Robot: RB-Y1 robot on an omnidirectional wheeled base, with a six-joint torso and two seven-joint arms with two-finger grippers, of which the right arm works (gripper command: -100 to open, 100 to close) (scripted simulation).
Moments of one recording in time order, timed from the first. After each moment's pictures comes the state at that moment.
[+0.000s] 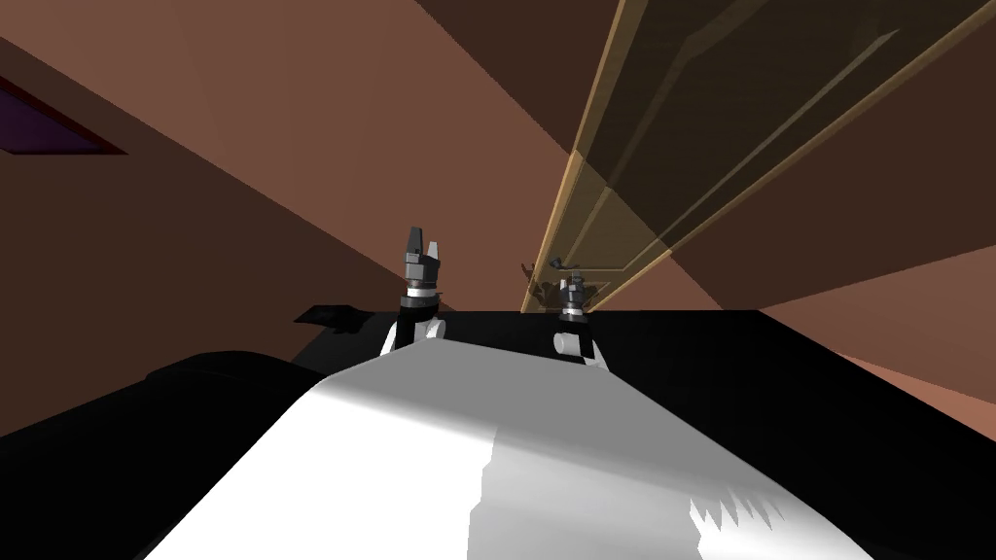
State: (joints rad) arm 0.22 -0.15 0.10 -1.71 -0.19 -0.51 0.10
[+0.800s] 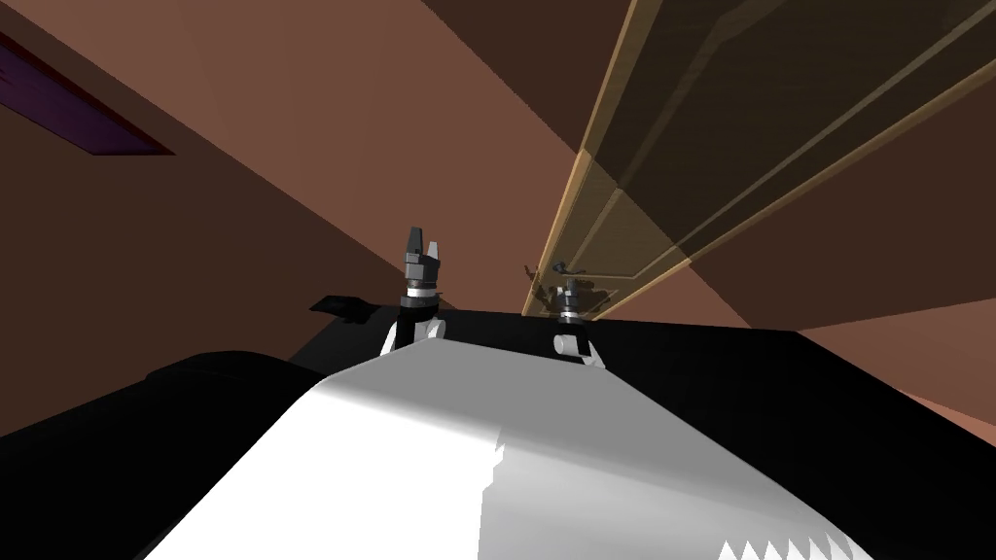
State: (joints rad) arm 0.15 -0.21 0.12 -1.49 -0.26 -0.55 0.09
